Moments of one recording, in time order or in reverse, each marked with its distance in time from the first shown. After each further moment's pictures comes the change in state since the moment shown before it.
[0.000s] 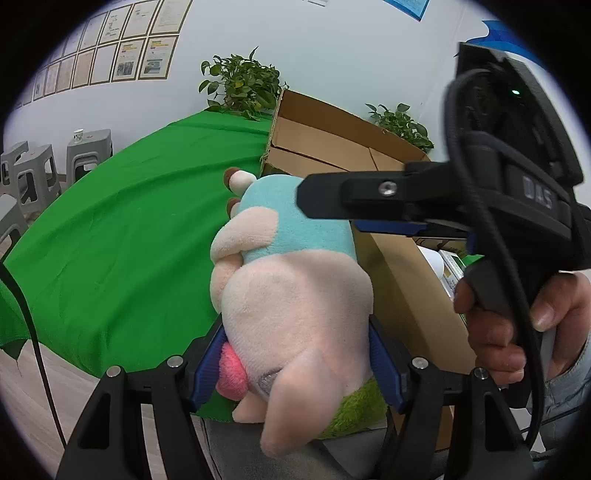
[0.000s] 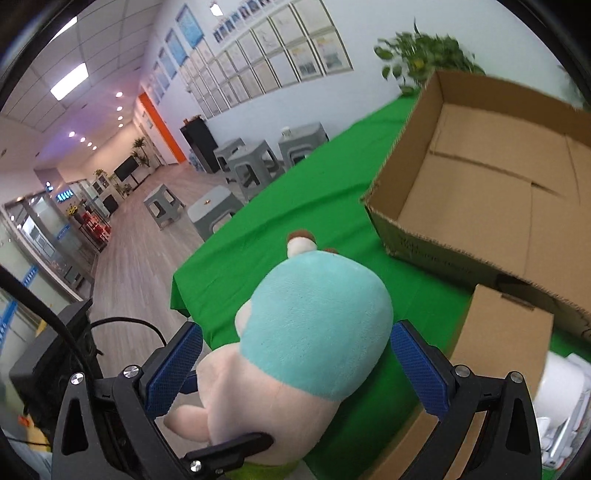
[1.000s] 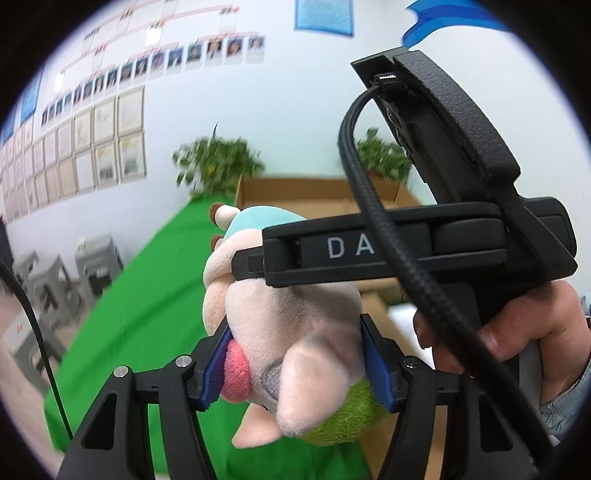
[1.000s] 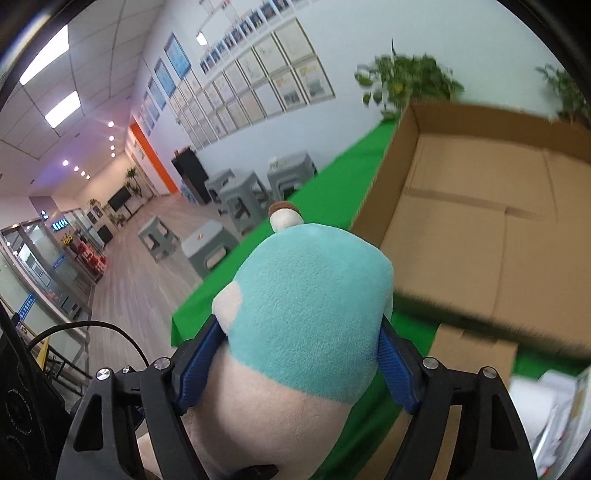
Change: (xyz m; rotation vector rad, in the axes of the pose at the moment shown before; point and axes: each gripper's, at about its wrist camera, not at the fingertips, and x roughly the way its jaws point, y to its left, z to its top) left arm -0.015 -0.084 0.066 0.312 -0.235 0.113; right arm -0.042 -0.021 0.022 0.035 -0.160 -0.032
